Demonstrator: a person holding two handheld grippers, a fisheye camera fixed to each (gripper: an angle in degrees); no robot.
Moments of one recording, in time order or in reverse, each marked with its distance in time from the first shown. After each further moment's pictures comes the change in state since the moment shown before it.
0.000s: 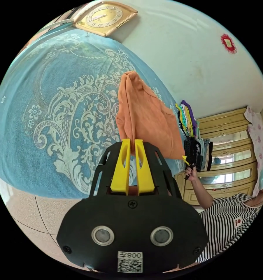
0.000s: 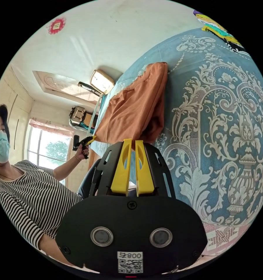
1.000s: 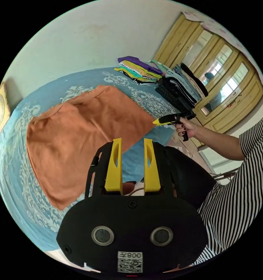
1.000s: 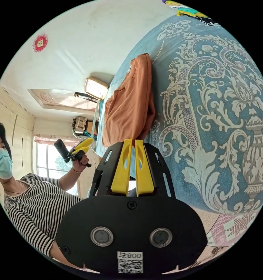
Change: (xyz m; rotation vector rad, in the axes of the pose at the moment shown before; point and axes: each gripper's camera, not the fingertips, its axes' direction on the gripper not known) left arm 0.458 0.155 0.225 -0.214 -0.137 0.942; right arm 0.088 0.053 0.001 0.042 -0.103 0.158
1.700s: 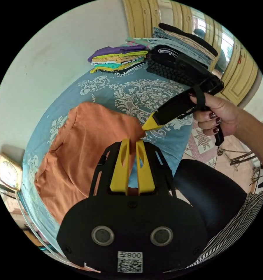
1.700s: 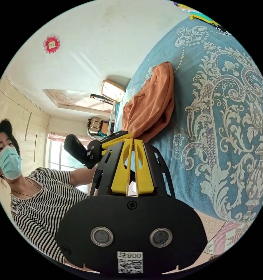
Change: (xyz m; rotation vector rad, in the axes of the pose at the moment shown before) left arm 0.135 -0.175 0.129 -0.096 -0.143 0.049; right arm 0.002 -0.044 -0.012 0.024 -0.133 -0.039
